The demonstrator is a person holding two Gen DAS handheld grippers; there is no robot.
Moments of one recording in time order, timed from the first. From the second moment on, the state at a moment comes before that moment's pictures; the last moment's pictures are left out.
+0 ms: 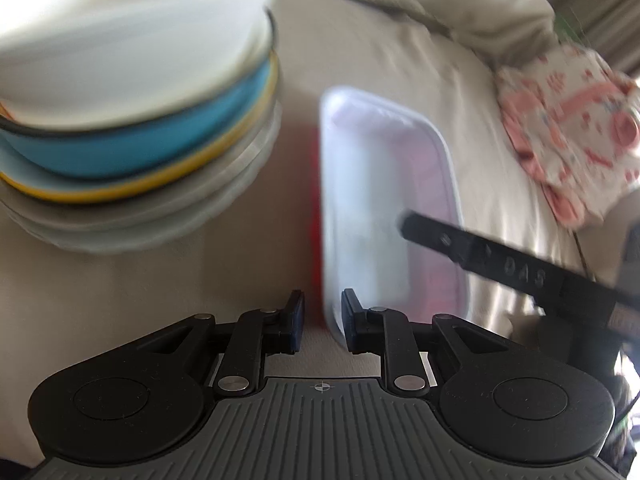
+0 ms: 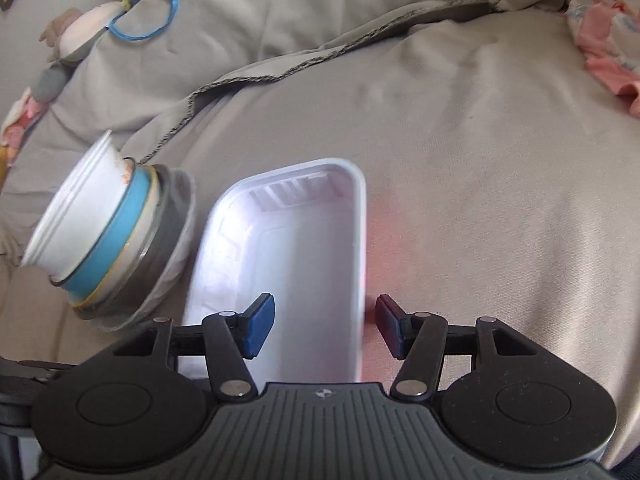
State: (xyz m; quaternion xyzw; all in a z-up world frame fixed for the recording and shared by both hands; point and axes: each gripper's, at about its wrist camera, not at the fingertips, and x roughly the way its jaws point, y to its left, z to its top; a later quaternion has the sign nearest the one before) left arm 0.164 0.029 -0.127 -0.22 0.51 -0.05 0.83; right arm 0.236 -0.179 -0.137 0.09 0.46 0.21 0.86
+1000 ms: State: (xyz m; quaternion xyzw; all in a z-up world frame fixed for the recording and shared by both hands) left arm 0.171 0.008 -0.130 -0.15 0.48 -0.01 0.86; right arm 0.236 -0.191 -0.148 0.06 0.43 0.16 0.89
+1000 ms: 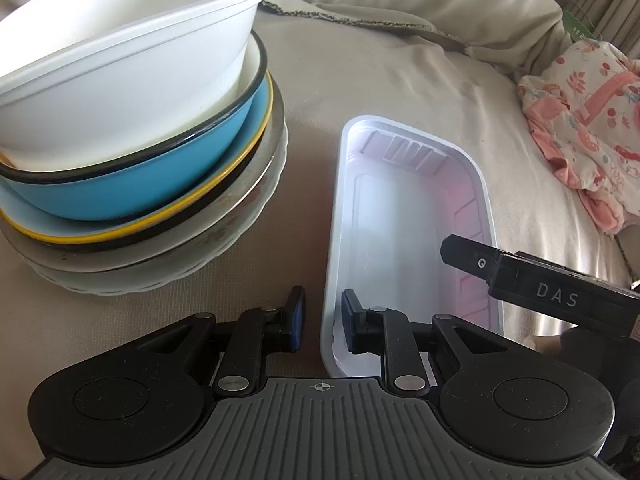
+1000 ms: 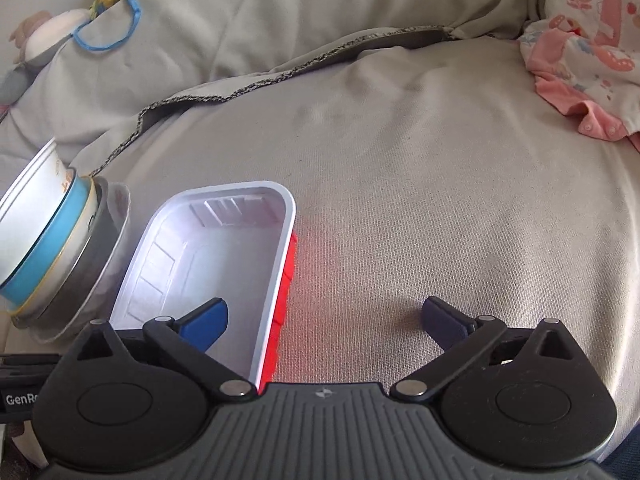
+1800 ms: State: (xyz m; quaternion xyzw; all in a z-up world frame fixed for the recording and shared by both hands) left arm 0.173 0.023 -0.125 -0.20 0.49 -0.02 0.85; right arm 0.235 -0.166 -0.137 0.09 0.44 0.24 0.86
